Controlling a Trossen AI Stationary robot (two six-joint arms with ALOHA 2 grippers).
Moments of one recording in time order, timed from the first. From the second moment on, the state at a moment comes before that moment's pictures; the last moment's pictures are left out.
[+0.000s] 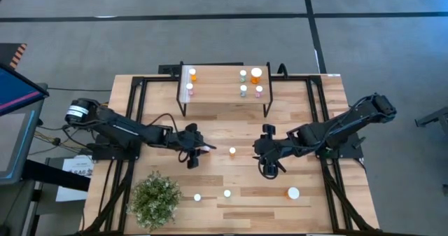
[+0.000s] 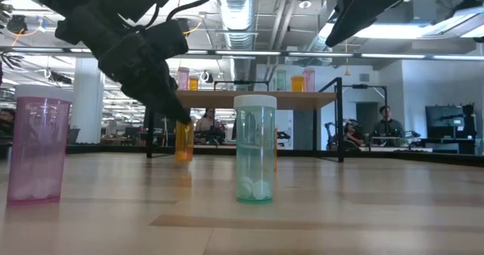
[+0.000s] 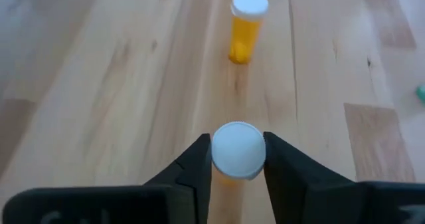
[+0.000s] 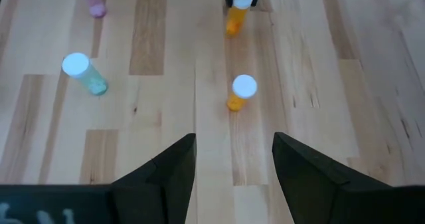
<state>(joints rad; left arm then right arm) -0.13 1.44 0.59 0.12 -0.14 -0.19 0.35 1.36 1.06 -0.59 0.32 0.27</state>
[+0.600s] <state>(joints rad) -0.02 1.23 1.07 -0.48 -0.32 -0.14 0.35 1.36 1.06 -0.57 0.32 0.26</state>
